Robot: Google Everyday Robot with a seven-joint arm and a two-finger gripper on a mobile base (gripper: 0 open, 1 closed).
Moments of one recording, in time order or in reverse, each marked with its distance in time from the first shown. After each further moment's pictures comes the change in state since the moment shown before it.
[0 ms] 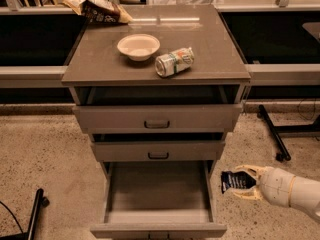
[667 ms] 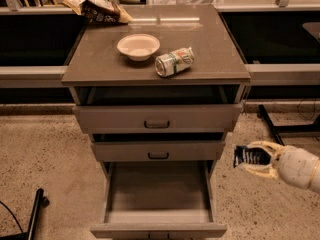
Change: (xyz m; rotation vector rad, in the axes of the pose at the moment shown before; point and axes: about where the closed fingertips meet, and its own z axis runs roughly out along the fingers) arm -0.018 -0.079 -0.039 0.179 -0.047 -0.067
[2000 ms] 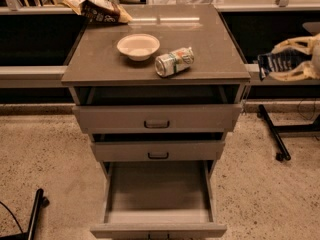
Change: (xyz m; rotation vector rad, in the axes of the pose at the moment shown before) arm -0.069 -0.252 -0.015 -0.045 0.101 -0.350
